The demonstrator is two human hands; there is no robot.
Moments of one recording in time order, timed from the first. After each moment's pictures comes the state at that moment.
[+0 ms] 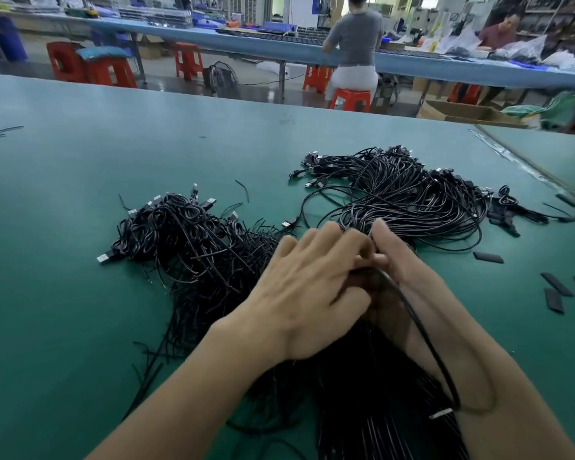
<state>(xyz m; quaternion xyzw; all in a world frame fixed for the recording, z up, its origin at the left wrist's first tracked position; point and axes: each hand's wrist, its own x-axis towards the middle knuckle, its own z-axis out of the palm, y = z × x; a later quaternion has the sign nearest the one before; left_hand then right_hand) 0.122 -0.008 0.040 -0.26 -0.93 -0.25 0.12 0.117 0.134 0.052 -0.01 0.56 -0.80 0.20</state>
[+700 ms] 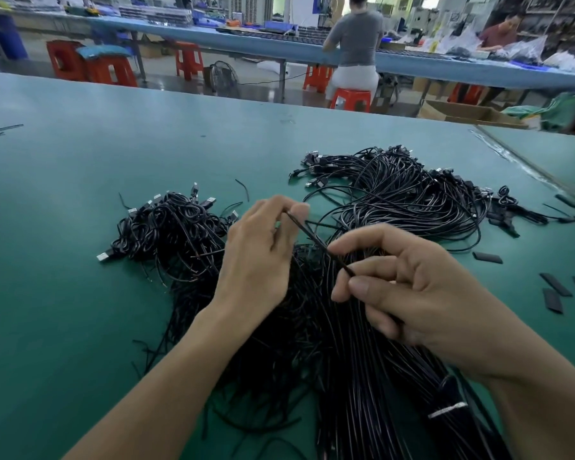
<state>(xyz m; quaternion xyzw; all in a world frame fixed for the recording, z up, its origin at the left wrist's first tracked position) 0.092 -0.032 0.021 -0.10 -0.82 -0.49 0.28 0.135 0.153 0.072 -0.20 0.74 -0.63 0.13</state>
